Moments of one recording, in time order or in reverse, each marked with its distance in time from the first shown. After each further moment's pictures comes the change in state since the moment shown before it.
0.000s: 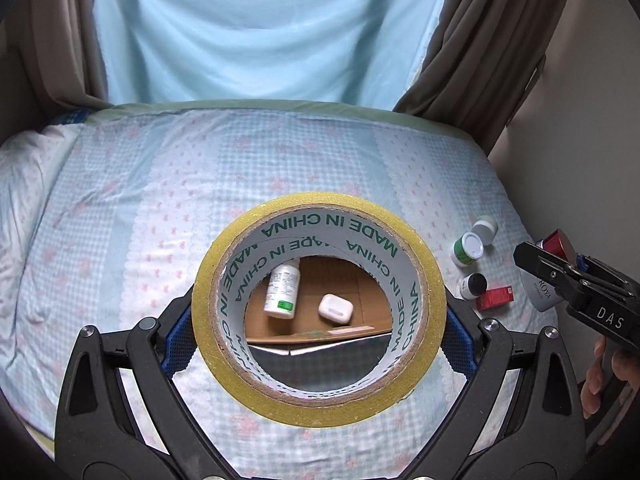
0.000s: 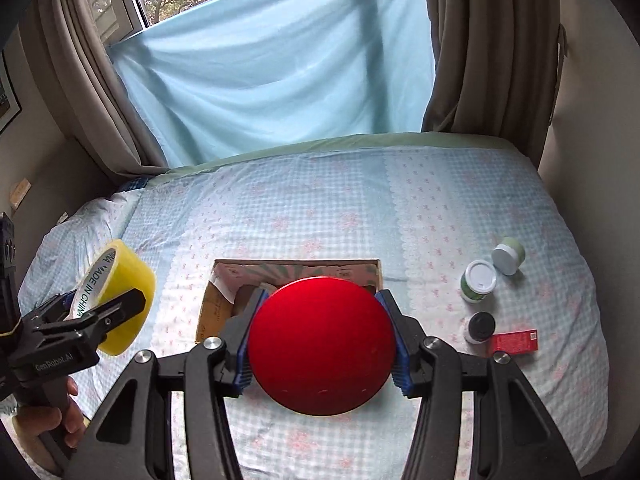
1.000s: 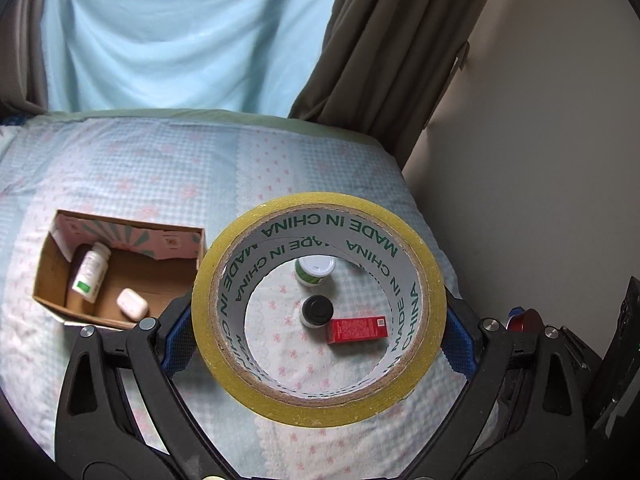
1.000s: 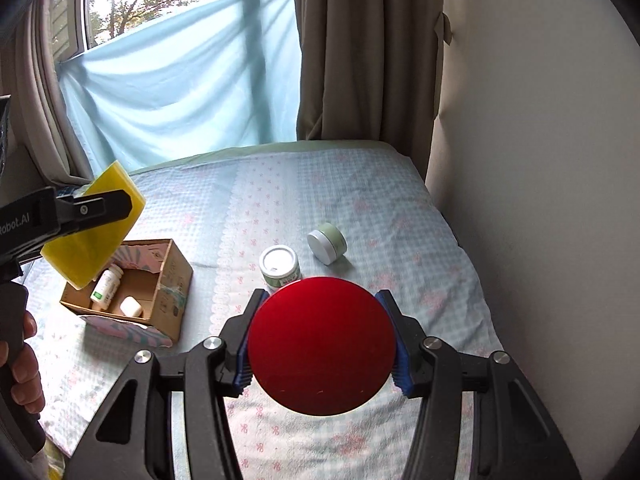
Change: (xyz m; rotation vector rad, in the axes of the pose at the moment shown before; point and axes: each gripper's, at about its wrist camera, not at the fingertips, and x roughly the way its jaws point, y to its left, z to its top) left arm 0.034 -0.304 -0.044 -0.030 -0.120 -0.139; right arm -0.091 -0.278 -0.093 -0.033 -0.144 -0.206
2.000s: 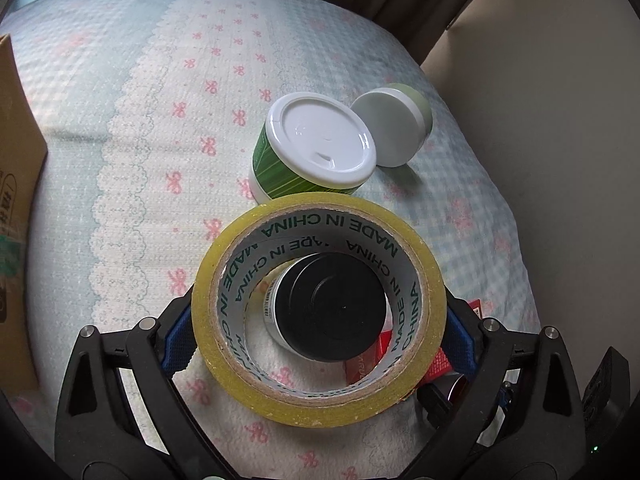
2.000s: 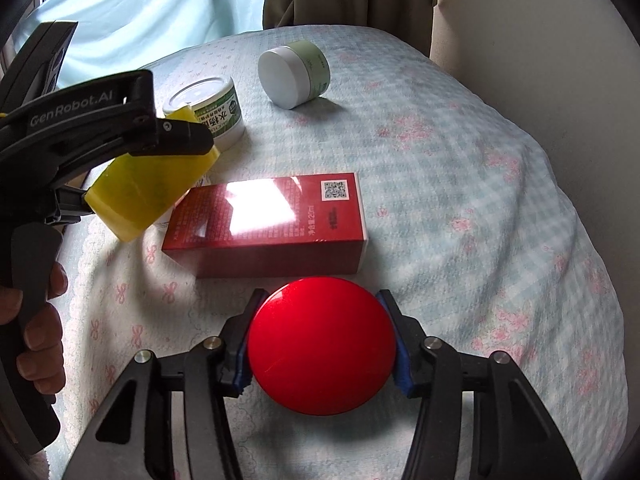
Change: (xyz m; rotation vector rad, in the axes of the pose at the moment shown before) left arm 0.325 0.021 -0.106 -0.040 0.245 -0.153; right arm 0.237 -0.036 -0.147 0.072 0.186 -0.079
